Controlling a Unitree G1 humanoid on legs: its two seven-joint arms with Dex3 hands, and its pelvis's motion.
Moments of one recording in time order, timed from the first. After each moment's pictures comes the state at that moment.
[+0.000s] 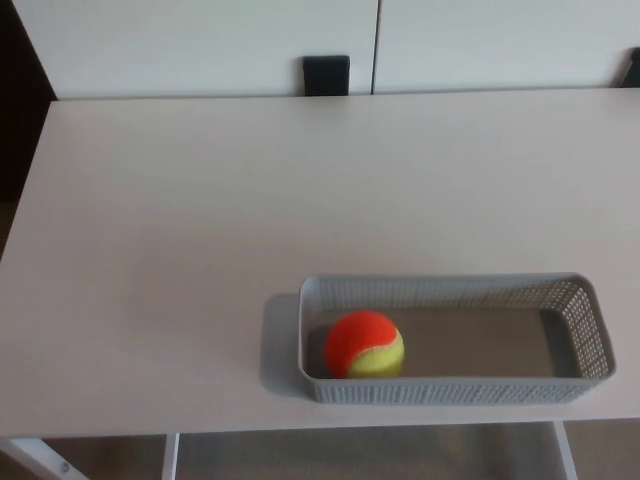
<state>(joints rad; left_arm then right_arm) 0.27 0.59 0.70 0.04 0.18 0.07 -0.42 0.21 -0.17 -0.12 1.11 0.01 -0.67 0.08</state>
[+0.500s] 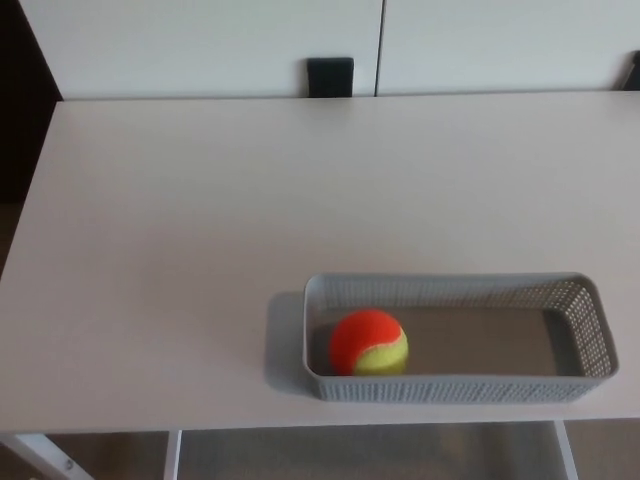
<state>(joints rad) 0.29 0.59 0.42 0.70 0.18 0.00 -0.48 0.21 -0.20 -0.18 1.14 0.02 -0.67 0.09</state>
